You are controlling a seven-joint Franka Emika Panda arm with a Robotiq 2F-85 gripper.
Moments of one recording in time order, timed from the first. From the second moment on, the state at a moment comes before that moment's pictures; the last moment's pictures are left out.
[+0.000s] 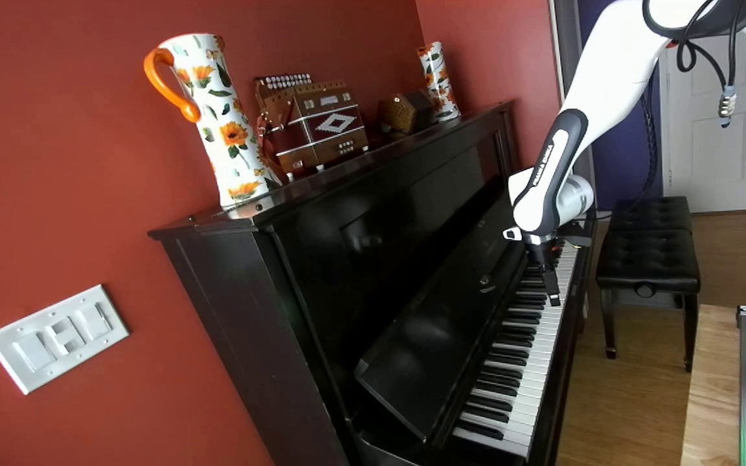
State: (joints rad) arm -0.06 0.09 -0.15 -2.57 0.07 2.59 -0.77
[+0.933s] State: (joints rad) arm -0.18 0.26 -0.09 -2.50 0.05 2.73 -0.71
